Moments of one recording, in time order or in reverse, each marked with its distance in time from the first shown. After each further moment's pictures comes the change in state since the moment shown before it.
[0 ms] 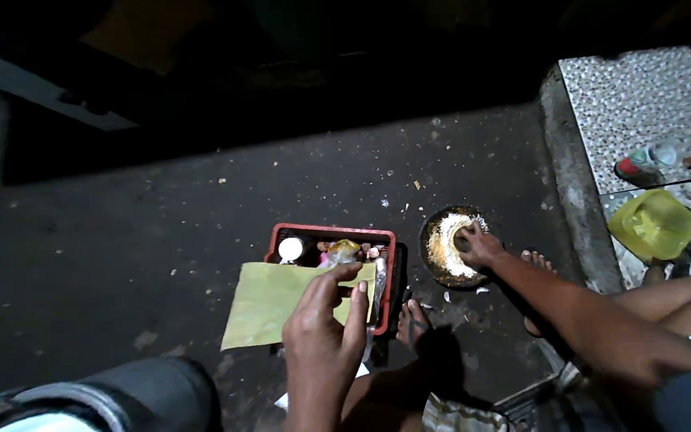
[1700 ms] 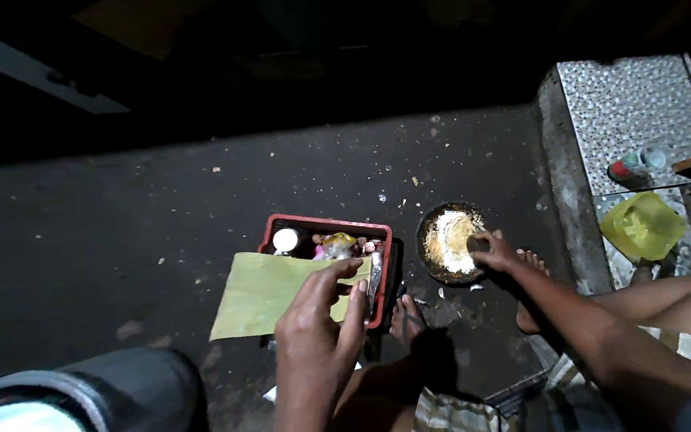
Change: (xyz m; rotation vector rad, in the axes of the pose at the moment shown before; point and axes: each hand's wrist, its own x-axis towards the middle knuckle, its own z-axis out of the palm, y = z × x) left_hand -0.008 0.003 -0.008 -0.013 -0.026 0.017; right_hand -0.028 0.056 0.022 0.404 0.133 0.096
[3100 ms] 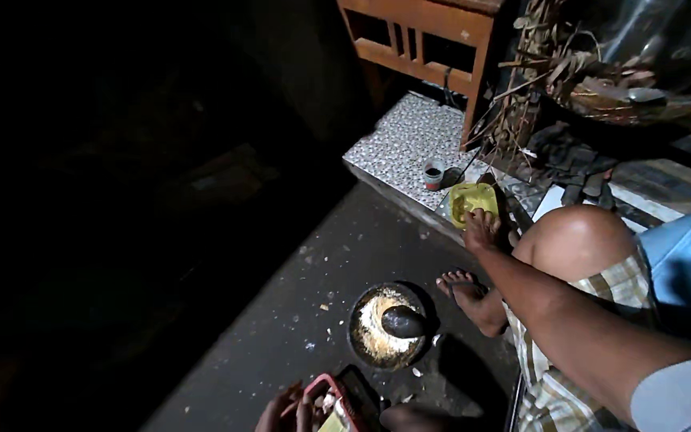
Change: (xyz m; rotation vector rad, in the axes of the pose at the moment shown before) left_hand 0.068 0.051 0.072 0.011 -0.383 0.113; right_hand -0.090 0.103 -0.159 0.152 0.782 0.553
